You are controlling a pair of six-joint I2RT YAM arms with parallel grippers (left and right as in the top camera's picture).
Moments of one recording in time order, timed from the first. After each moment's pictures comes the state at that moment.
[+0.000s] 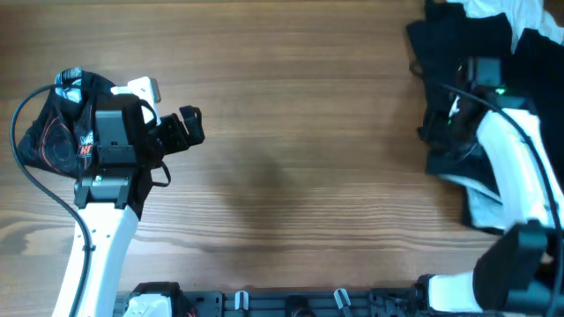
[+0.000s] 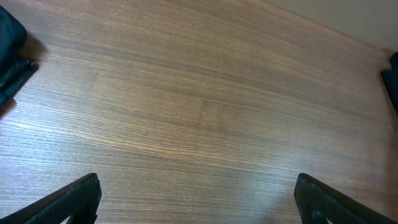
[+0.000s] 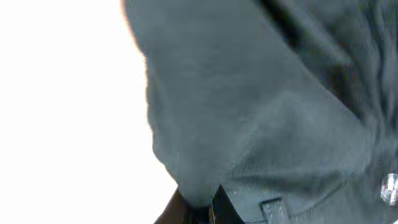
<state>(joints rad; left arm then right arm) -0.01 1.15 0.89 -0.48 0.13 -0.31 -0.11 1.58 1.30 -1.05 0.02 0.20</state>
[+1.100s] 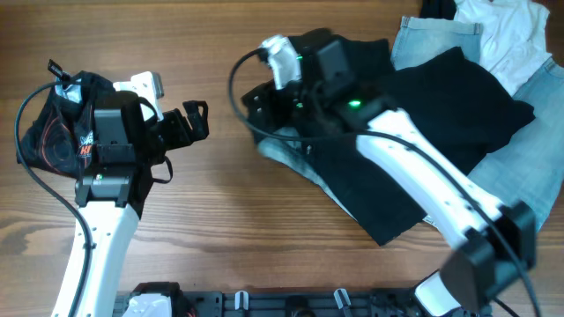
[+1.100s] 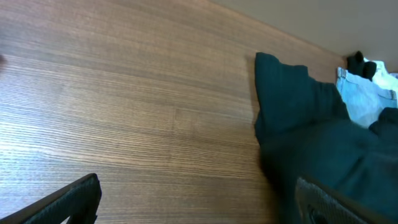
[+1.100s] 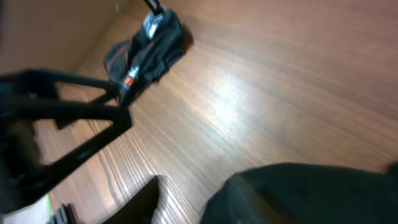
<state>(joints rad) -0.02 1.16 0.89 -0.41 0.22 -0.34 0.60 1.75 1.48 -0.44 -0.45 0.23</state>
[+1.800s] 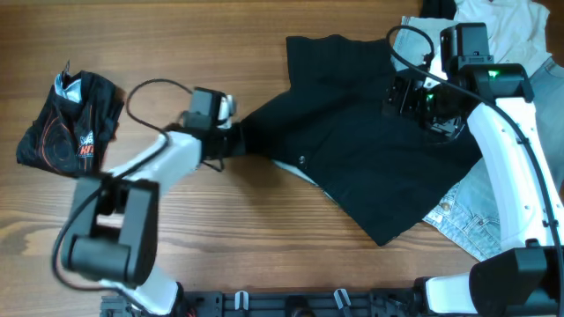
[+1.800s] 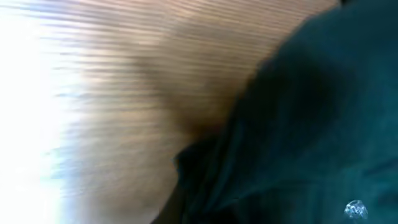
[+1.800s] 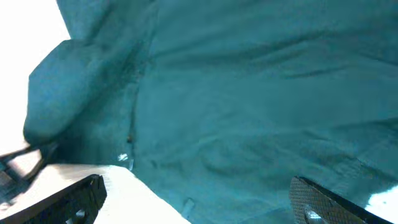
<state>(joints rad) -0.22 1.79 0.95 -0.30 0.28 -0.38 0.04 1.59 1.49 -1.16 -0.15 0.35</state>
